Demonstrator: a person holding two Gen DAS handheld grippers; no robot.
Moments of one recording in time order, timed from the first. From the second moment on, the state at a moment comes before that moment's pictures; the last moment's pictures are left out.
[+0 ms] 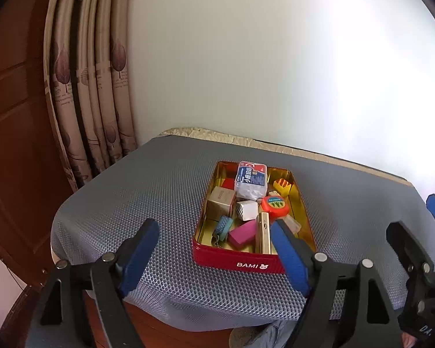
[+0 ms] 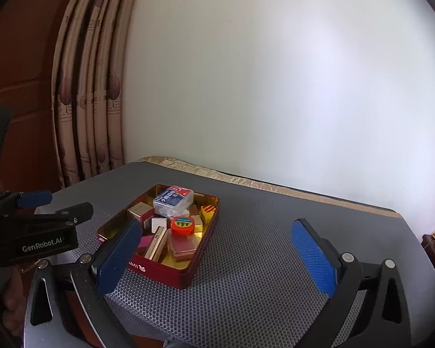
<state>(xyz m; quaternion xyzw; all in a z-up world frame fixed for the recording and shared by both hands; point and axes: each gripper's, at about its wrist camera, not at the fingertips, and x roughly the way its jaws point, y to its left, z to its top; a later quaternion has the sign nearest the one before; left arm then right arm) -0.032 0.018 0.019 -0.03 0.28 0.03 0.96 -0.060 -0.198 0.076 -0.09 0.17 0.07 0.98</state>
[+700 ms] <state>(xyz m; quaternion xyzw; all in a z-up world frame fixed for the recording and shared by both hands) -0.027 0.017 0.014 -0.01 0.30 0.04 0.95 -0.063 -0.196 0.074 -0.08 0.18 0.09 0.98</state>
